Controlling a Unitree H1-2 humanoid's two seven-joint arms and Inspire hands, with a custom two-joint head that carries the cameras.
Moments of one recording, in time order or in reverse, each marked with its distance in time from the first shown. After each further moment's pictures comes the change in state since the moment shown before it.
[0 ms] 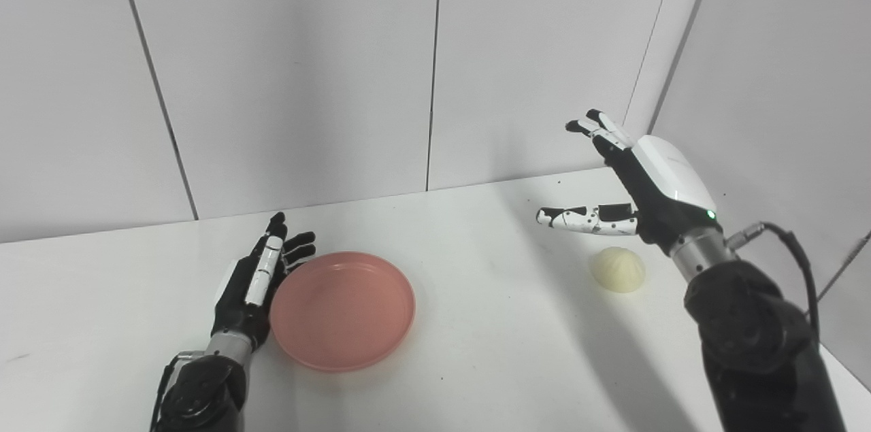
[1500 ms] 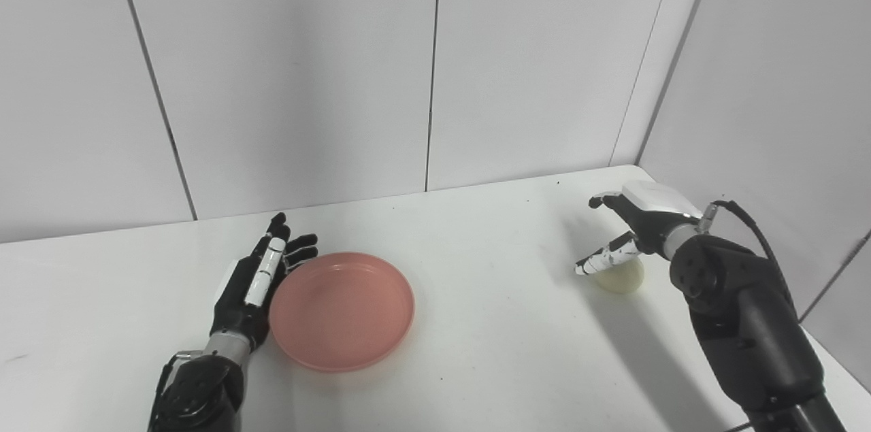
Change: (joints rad) left arm -0.005 0.007 -0.006 0.012 0.000 0.000 -0.024; right arm -0.061 -0.107 0.114 0.381 -0.233 0.000 0.203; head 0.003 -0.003
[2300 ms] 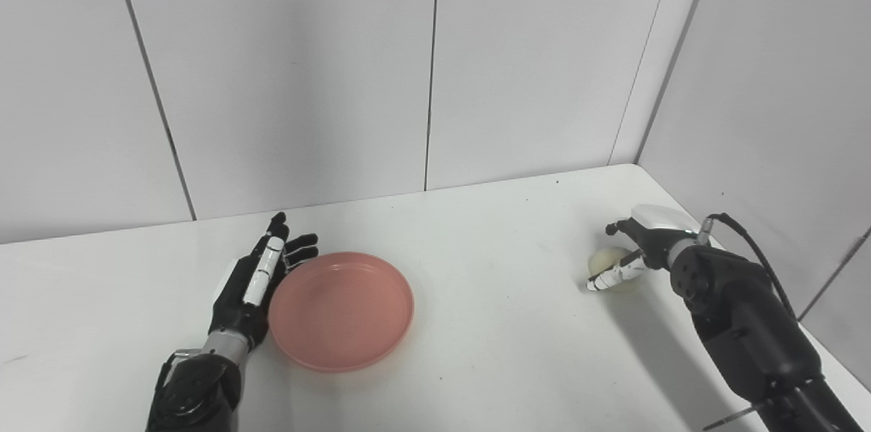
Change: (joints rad) left arm -0.012 0.003 0.003 0.023 -0.010 -0.002 -0.023; right arm -0.003 -0.057 0.086 0.233 0.078 0.000 -0.120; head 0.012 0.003
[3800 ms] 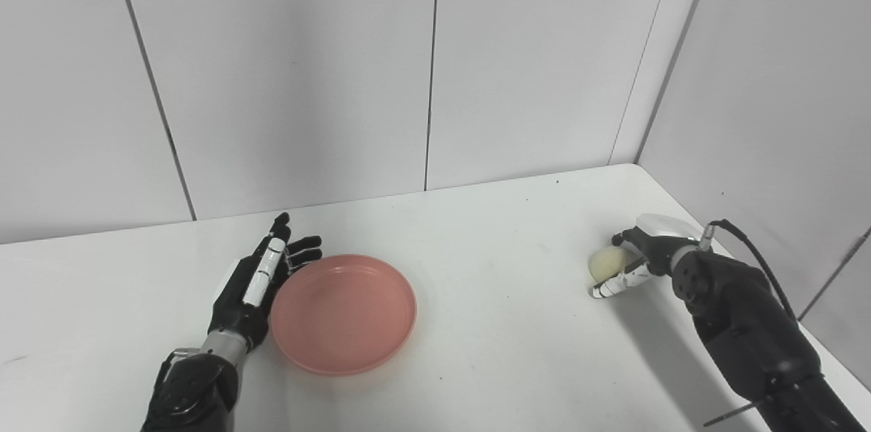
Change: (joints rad) left arm -0.001 0.015 -0.008 -0.001 -0.012 0.002 -0.041; right arm -0.002 -0.011 0.018 0.056 0.021 0.000 -0.026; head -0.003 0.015
